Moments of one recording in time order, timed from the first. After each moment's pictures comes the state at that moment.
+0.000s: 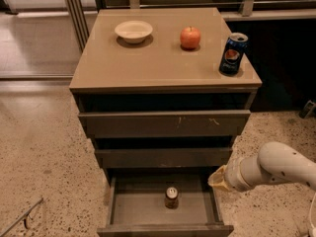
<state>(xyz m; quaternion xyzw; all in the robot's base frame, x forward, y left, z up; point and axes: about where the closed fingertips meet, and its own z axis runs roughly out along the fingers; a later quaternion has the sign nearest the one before) 0.470 -0.202 0.523 -0.56 0.78 0.15 0.24</state>
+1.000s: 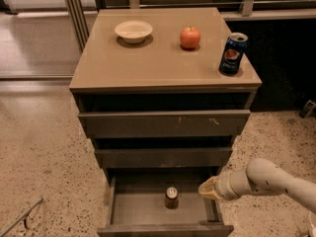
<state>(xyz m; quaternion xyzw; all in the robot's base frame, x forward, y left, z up) 0.485 -0.183 0.420 -0.54 0.77 0.21 0.27</state>
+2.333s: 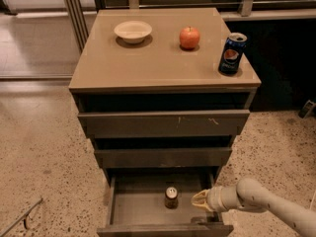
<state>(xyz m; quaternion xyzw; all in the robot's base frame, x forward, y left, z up) 0.490 -0.168 0.298 -0.55 0.74 0.24 0.31</state>
